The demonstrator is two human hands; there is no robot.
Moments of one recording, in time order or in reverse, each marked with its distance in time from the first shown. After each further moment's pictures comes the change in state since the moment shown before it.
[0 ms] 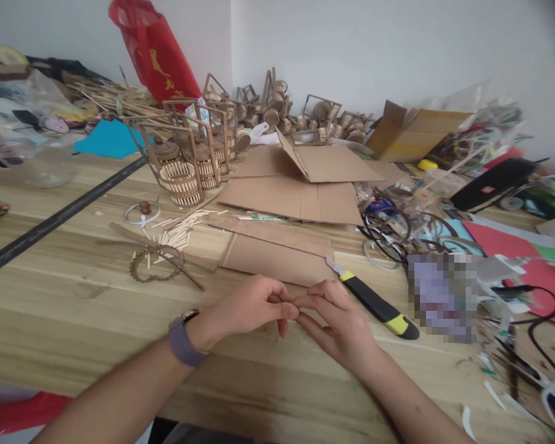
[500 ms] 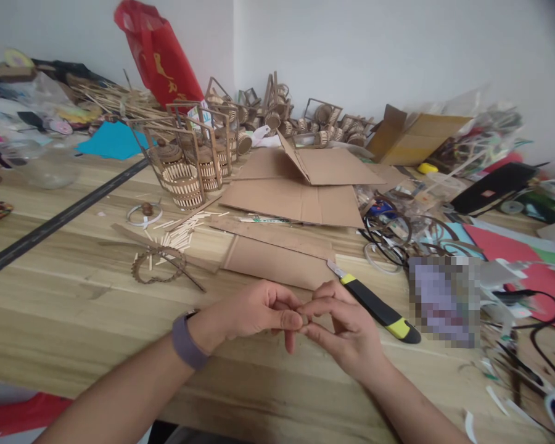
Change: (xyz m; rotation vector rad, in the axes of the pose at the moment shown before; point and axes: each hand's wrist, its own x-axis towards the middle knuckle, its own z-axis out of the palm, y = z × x) left_hand -0.001 0.004 0.001 -0.298 -0.202 0.033; right_hand 0.003 -0.006 0.001 0.367 0.095 0.144
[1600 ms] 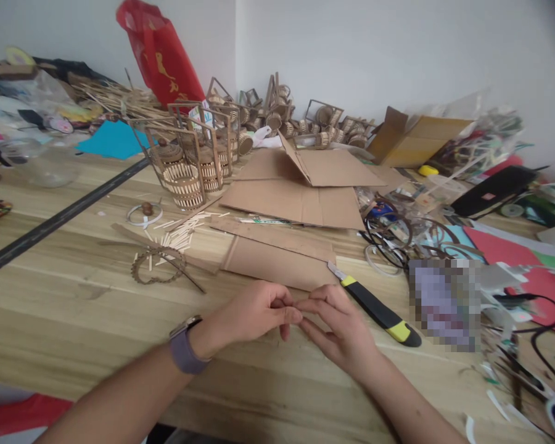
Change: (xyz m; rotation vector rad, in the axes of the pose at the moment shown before) left_hand 0.000 -0.005 0.000 0.344 0.226 0.000; right_hand -0.001 0.008 -0.004 -0.369 -0.098 -0.147
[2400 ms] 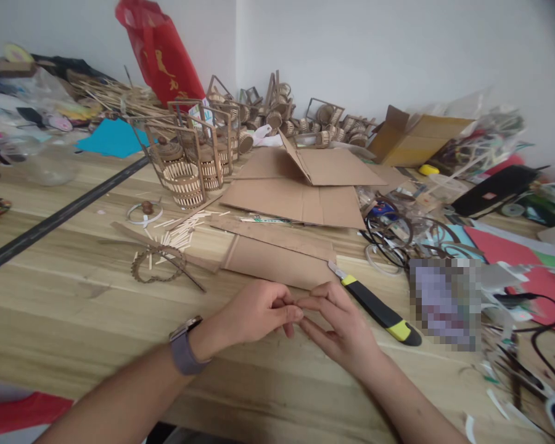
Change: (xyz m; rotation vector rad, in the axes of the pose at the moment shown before) left_hand -0.003 0.004 0.003 0.100 0.045 -0.004; right_hand 0.000 0.000 0.001 0.015 -0.013 0.013
